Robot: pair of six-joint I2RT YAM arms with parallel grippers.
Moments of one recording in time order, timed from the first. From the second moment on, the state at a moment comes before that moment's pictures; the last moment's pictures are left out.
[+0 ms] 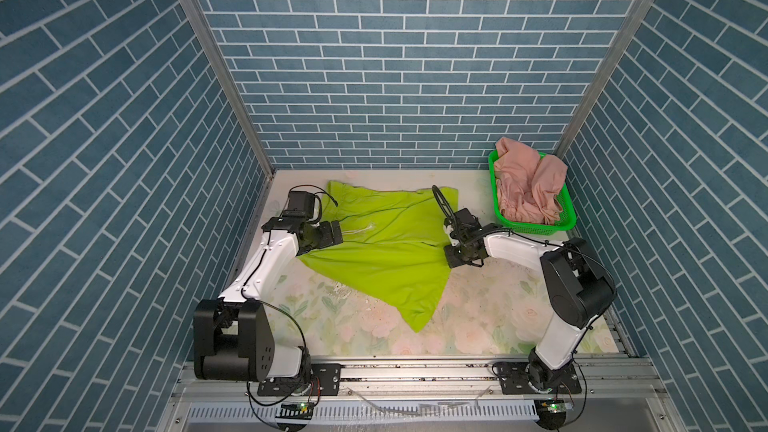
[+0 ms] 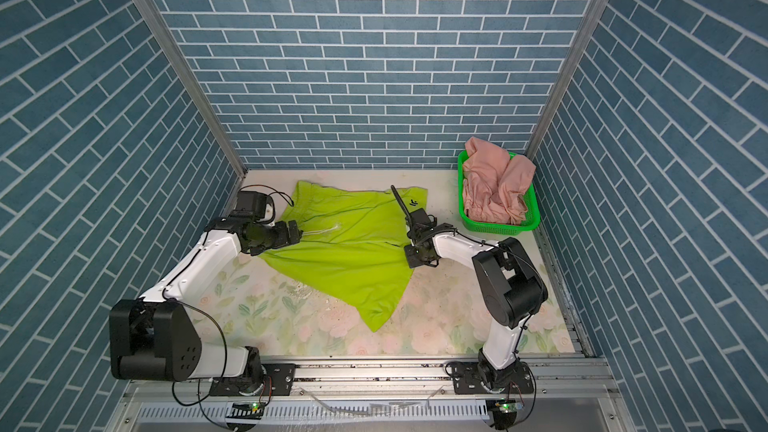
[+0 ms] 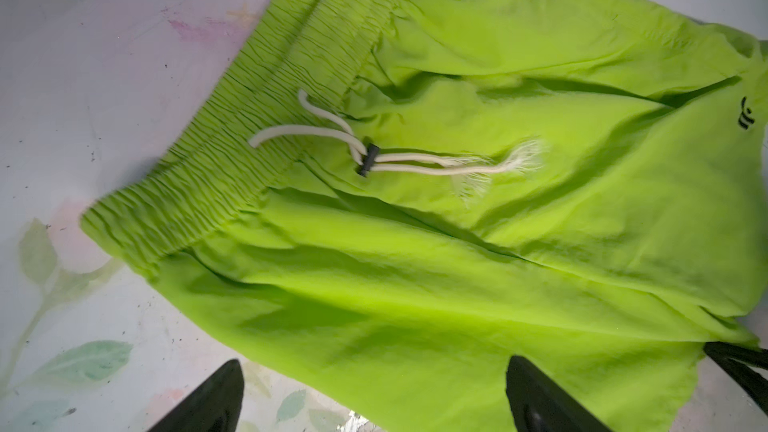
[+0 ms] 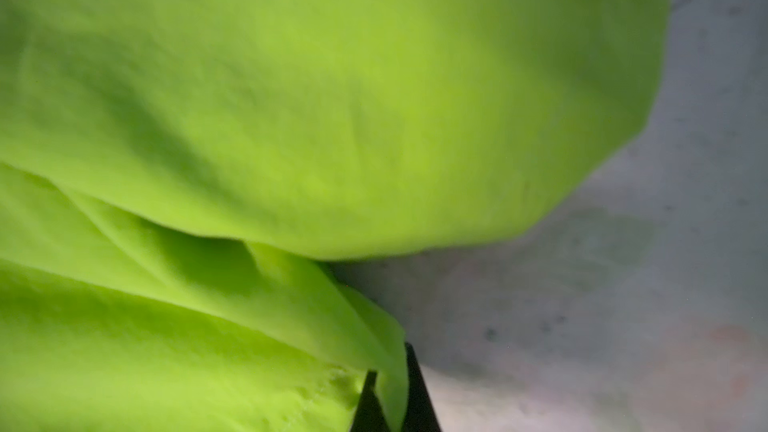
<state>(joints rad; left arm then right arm) -0.06 1.40 1.05 -0.73 0.10 -0.33 0.54 1.77 1.07 -0.53 -0.02 0.16</state>
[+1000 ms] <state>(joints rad) 0.18 1.39 0.73 -0.40 0.20 -0.46 1.37 1.58 0.90 -0.66 0.27 0.31</state>
